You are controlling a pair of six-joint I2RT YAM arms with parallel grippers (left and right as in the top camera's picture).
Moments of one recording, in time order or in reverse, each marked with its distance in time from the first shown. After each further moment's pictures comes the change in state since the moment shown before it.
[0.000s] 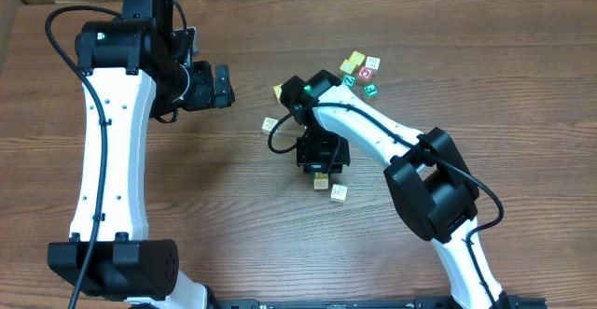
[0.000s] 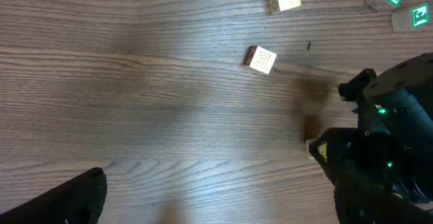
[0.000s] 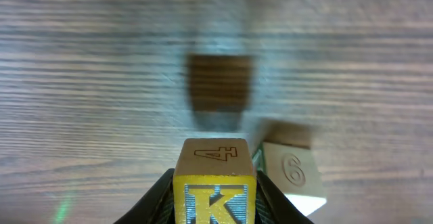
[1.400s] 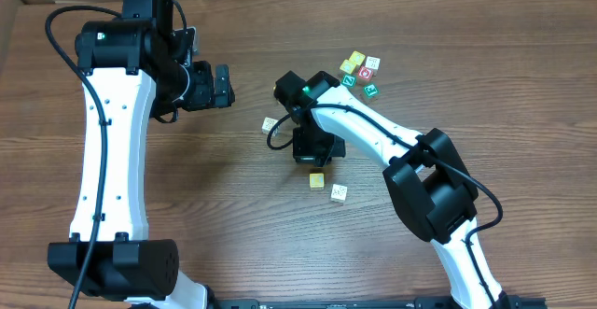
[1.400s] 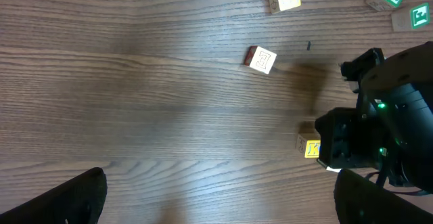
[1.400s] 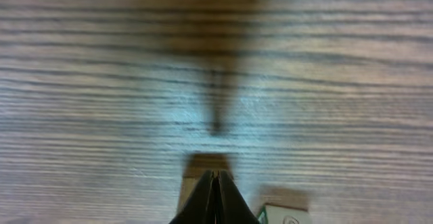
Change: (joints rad) left arm 0.000 0.000 0.000 0.000 0.000 0.000; right arm 0.011 0.000 0.000 0.134 0.128 0.026
